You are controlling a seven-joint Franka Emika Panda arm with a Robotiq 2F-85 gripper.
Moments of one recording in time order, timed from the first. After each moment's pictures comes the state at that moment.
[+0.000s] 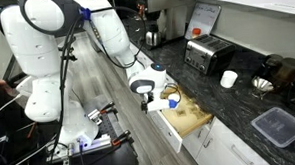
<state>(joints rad) -0.39 0.23 0.12 -2.62 0.00 2.76 -1.55</state>
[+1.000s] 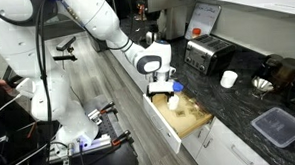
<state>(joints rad) -0.18 0.04 -0.06 -2.50 -0.20 2.46 -1.12</state>
